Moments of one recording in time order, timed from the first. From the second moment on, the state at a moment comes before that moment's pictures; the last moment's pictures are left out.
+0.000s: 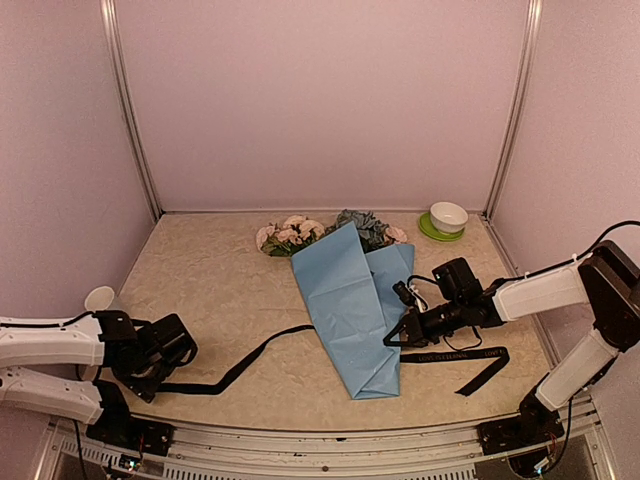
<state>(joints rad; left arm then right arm) -0.83 1.02 0.42 -0.87 -0.49 -1.88 0.57 1.54 0.61 0.05 -0.70 0.47</state>
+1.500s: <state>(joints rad) -0.89 1.16 0.35 -0.44 -0.57 -1.85 0.57 1.57 0.63 0.04 -0.72 0.44</state>
